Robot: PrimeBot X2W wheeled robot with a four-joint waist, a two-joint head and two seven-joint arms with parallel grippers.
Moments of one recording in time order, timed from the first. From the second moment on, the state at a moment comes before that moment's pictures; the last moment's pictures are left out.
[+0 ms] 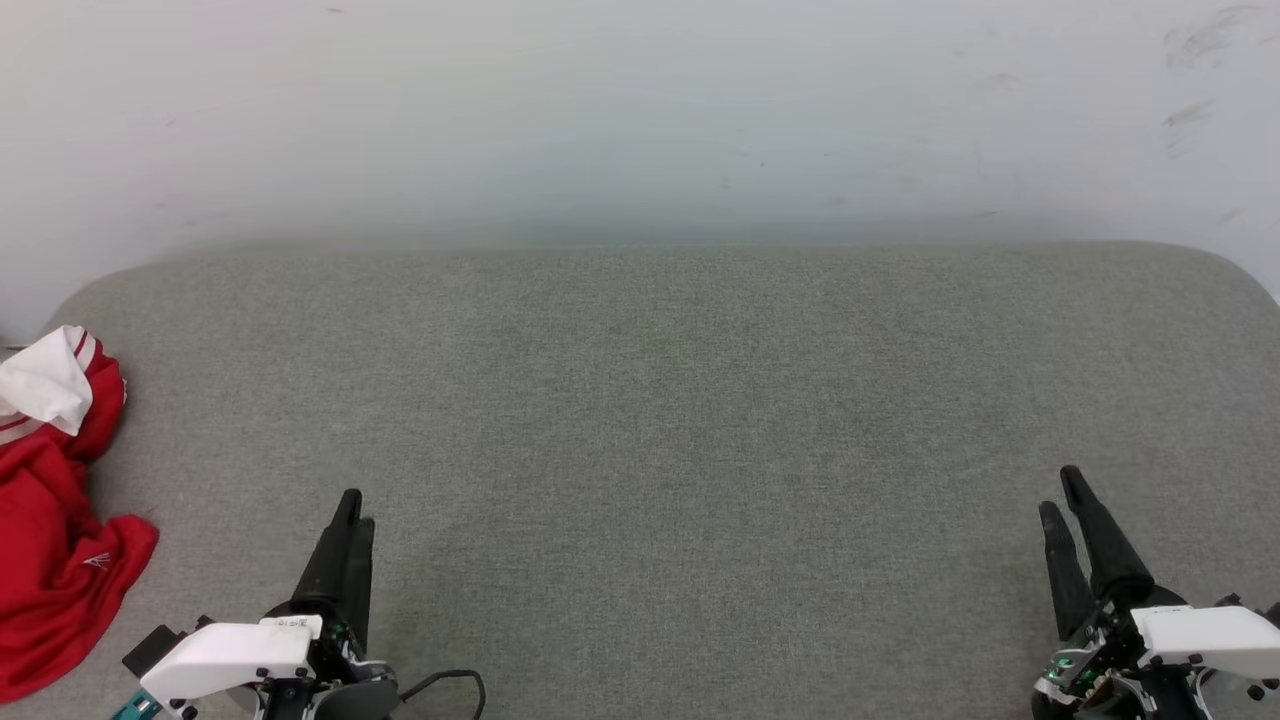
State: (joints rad) left arm -0.08 0.05 0.11 0.28 -1.61 -0.13 0.11; right arm -0.07 -0.05 -0.11 0.27 1.62 0.13 0.11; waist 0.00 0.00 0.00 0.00
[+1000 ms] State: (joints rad) left arm -0.08 0.05 0.03 0.11 -1.29 -0.13 -0.03; right arm -0.04 -0.06 -0.06 0.13 1.24 0.13 -0.02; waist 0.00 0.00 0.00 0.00
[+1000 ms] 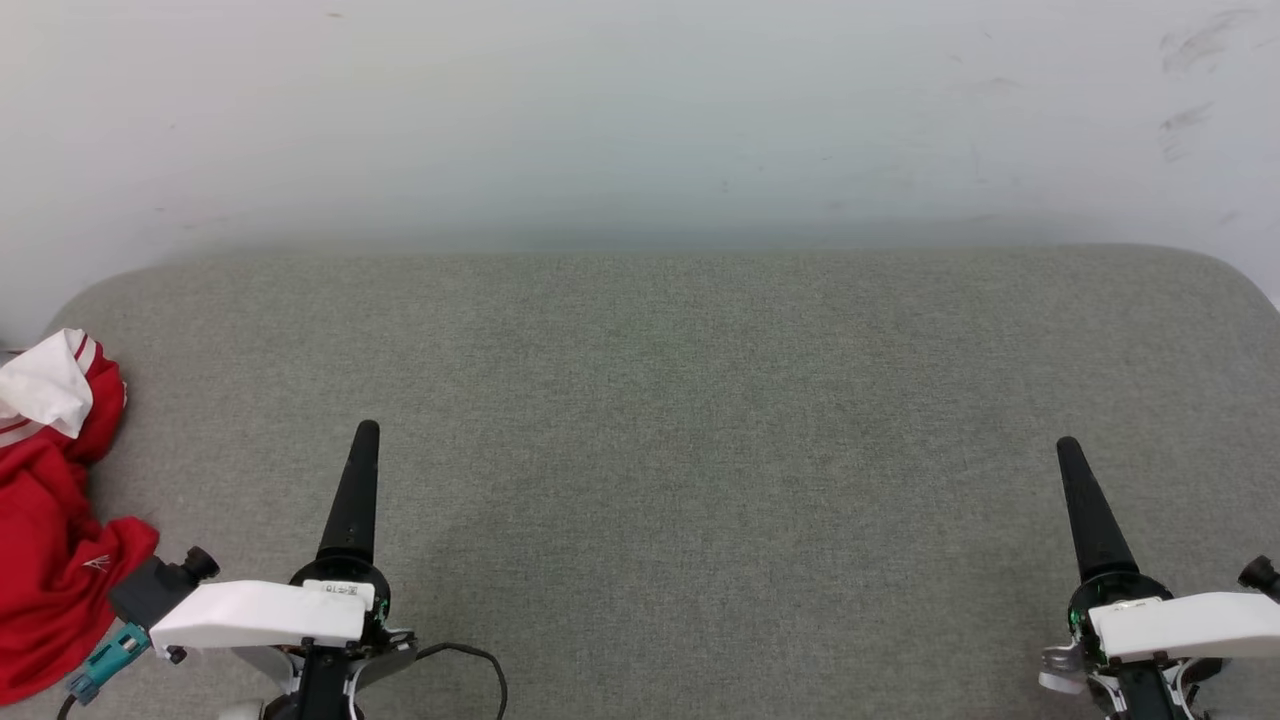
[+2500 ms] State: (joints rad) left arm -0.04 0.05 -0.01 0.08 -0.43 -0.11 -0.16; right arm 0.02 -0.06 -0.04 -0.06 0.41 0.13 -0.02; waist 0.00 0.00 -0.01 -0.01
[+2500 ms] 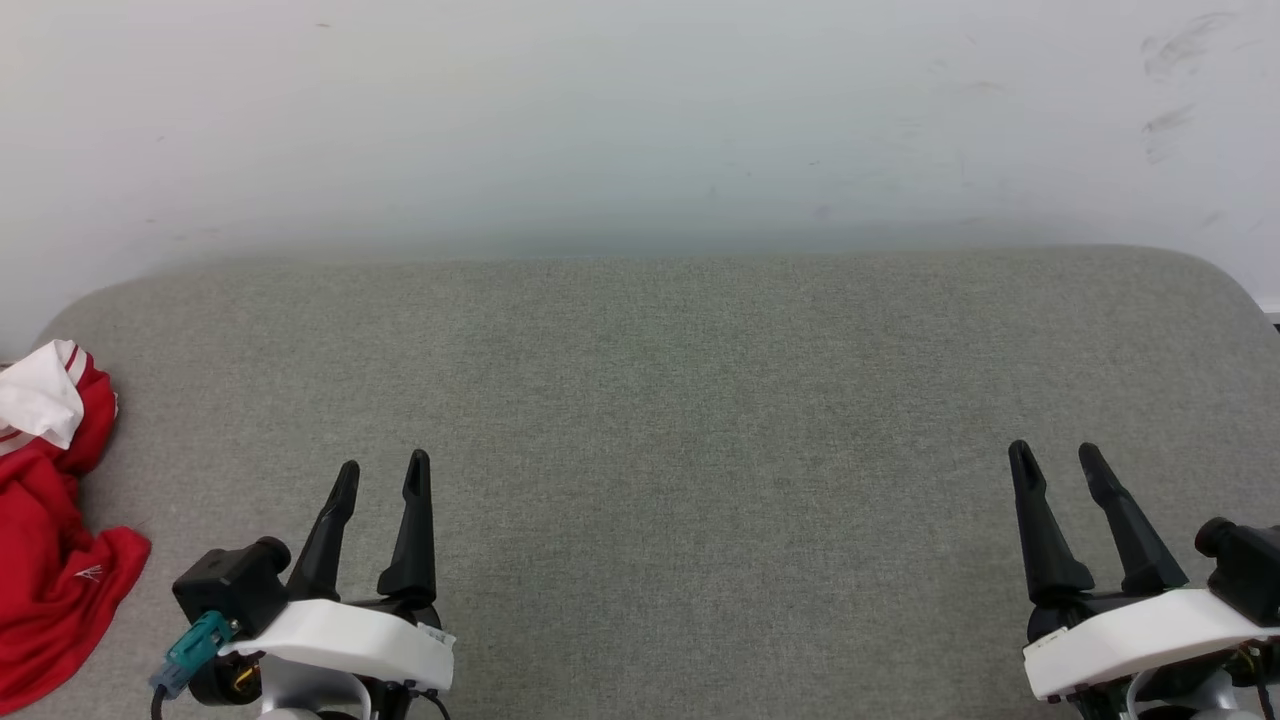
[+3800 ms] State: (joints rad) left arm -0.03 0.06 -0.03 0.12 -0.15 -0.07 -0.24; right arm 0.07 -0.05 -0.06 -0.14 0.14 0.13 0.00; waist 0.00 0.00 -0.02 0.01
